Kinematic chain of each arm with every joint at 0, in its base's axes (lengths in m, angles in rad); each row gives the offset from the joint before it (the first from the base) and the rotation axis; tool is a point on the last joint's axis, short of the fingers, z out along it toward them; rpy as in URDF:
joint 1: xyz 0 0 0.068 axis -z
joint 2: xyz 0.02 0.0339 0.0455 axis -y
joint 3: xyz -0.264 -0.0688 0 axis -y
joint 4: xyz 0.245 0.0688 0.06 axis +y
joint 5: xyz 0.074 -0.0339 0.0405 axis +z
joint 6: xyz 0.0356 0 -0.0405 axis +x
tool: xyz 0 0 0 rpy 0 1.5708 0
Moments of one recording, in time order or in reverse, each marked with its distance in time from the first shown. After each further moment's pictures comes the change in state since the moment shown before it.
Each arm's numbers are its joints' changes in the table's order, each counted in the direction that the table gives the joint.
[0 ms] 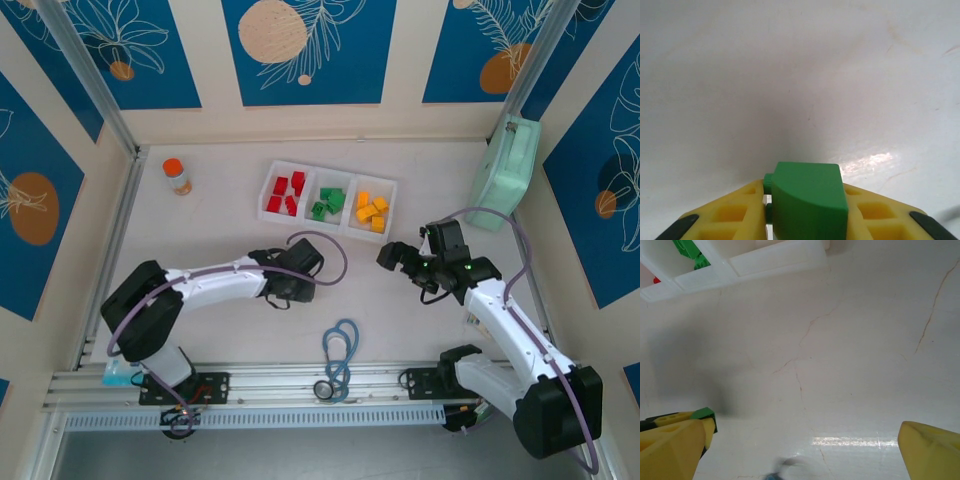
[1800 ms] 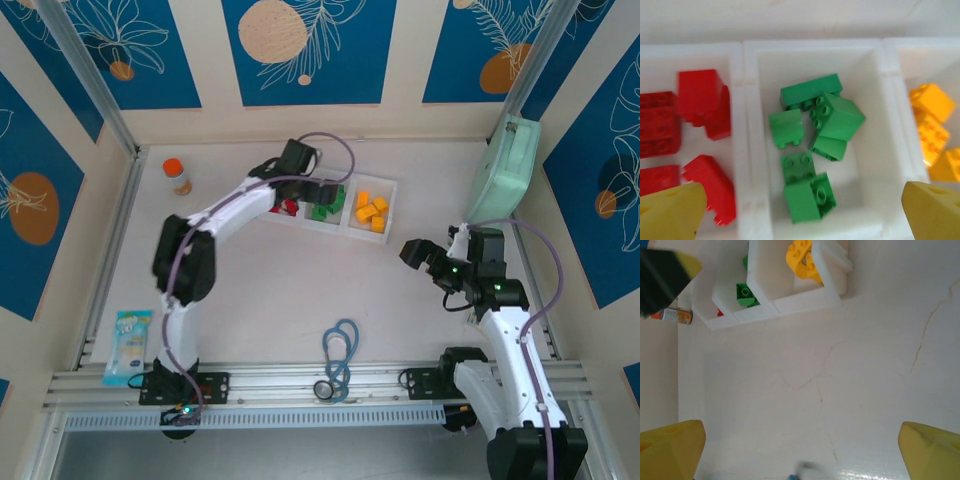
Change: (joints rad) left arm -0.346 -0.352 0.675 -0.071 -0.092 0.436; right arm 0.276 0.208 -0.035 0.016 0.243 -0.124
